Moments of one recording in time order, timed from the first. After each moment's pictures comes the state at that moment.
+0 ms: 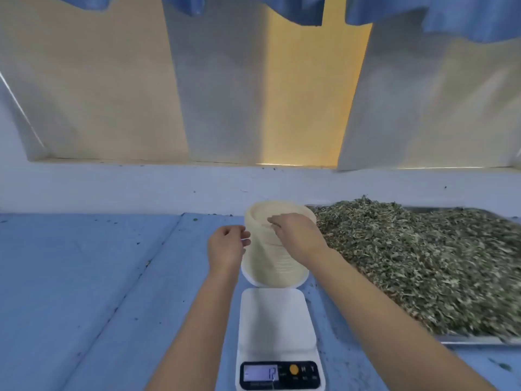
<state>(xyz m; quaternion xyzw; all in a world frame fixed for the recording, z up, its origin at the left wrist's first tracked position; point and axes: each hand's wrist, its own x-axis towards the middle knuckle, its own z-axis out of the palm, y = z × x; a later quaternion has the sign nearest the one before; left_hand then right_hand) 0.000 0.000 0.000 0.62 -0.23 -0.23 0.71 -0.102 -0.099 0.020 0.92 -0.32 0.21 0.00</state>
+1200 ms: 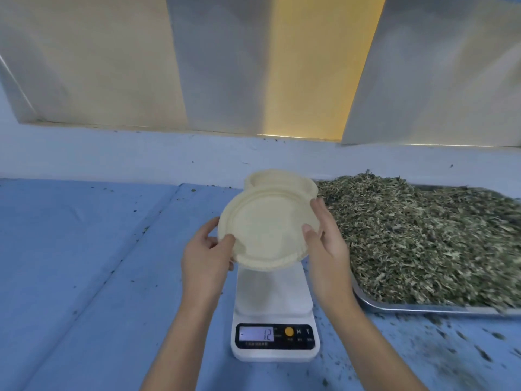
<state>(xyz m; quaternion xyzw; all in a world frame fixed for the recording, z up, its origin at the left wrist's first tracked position) -0.020 0.065 -0.049 0.66 -0.27 -0.12 0.69 -0.163 -0.016 -0.041 0.67 -0.23 0.54 -0.46</state>
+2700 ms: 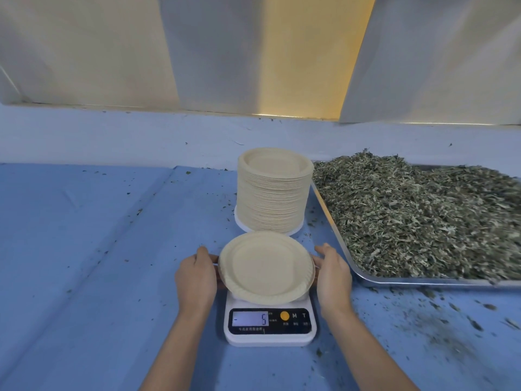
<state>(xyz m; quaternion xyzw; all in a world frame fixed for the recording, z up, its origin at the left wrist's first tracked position) -0.016 0.064 -0.119 0.72 -0.17 -0.17 0.65 -0.181 -0.040 -0.124 0.50 -0.50 0.47 -0.52</state>
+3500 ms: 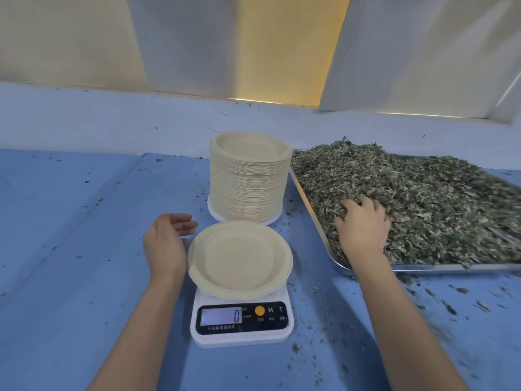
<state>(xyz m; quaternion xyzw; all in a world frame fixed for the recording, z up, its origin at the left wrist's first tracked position) -0.001 0.026 -0.114 0.61 -0.15 -0.15 0.77 -0.235 -0.127 -0.083 0.74 -0.64 0.20 0.04</state>
